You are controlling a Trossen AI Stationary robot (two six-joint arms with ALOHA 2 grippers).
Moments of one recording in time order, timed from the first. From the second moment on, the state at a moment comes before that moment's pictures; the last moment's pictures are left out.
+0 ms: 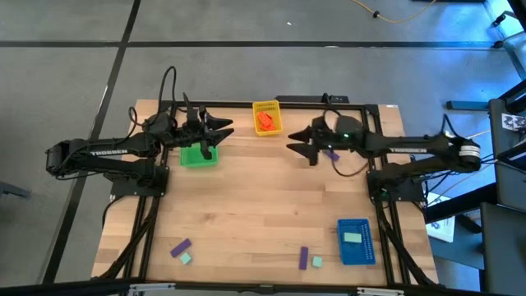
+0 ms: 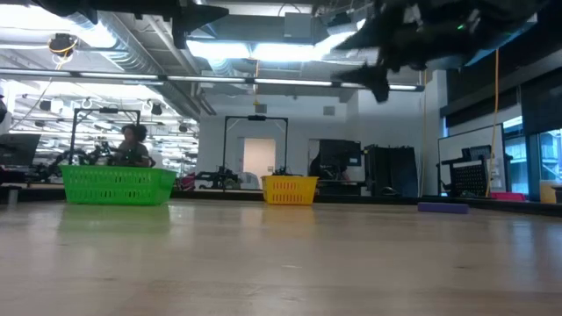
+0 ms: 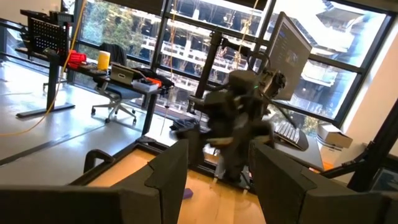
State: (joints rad) left arm 0.27 0.85 0.58 0.46 0.01 -0.30; right arm -0.28 1.18 0.63 0.37 -0.20 0.46
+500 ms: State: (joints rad) left arm 0.27 0.86 0.58 0.46 0.02 -0.30; right arm -0.19 1.11 0.63 0.52 -0.28 0.26
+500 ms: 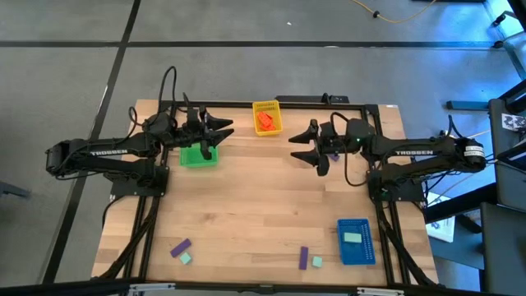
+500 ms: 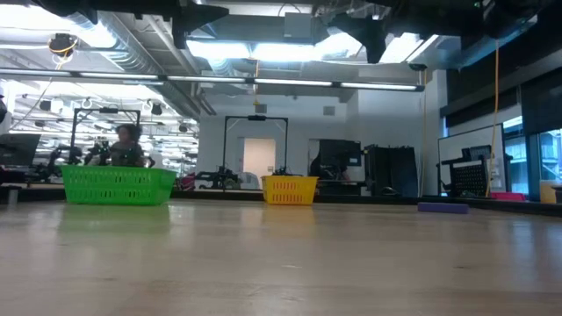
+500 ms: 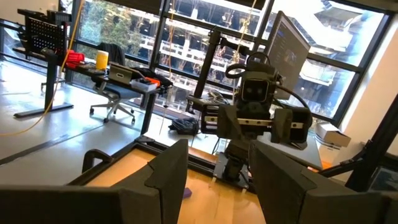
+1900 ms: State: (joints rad) left arm 0.27 0.86 0.58 0.46 0.01 -0.30; right arm -0.52 1.39 0.80 -0.82 0.06 0.48
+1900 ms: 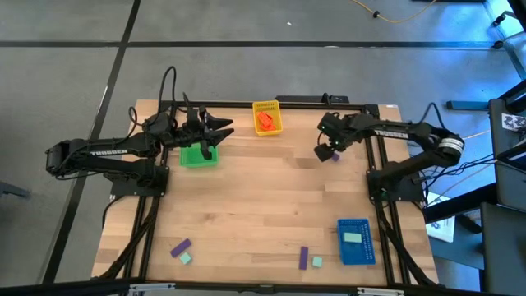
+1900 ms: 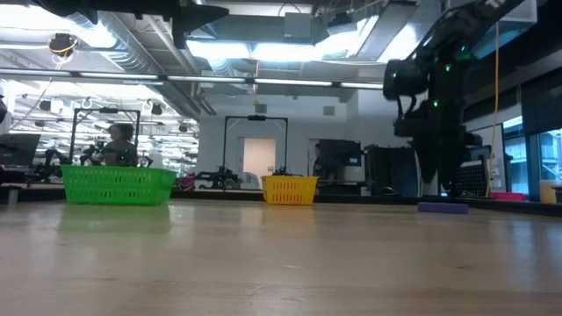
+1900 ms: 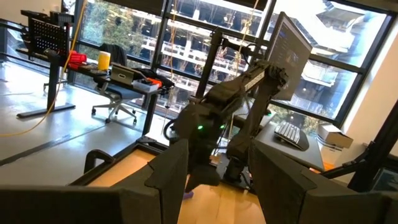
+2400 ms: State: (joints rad) left arm 0.27 0.86 0.58 0.46 0.01 -0.30; right arm -0.58 1.58 0.78 -0.73 0.04 0.21
